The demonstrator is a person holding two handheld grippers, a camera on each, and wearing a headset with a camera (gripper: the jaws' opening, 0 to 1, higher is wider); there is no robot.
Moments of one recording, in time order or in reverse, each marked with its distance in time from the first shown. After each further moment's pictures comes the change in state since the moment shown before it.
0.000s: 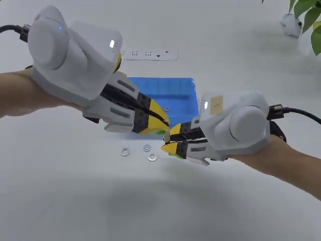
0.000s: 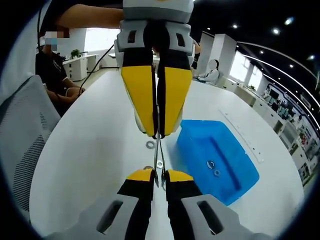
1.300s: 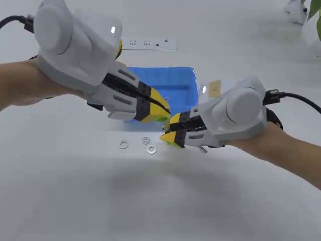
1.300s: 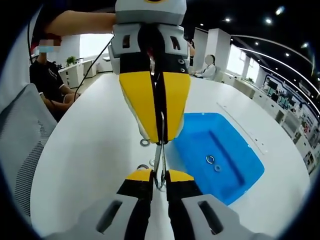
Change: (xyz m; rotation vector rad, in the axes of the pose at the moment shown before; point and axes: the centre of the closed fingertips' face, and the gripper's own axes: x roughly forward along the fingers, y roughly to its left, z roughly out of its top) left arm 0.011 0.018 -0.004 -0.068 -0.015 0.004; right arm 0.006 -0.010 -0.008 0.076 0.000 0.011
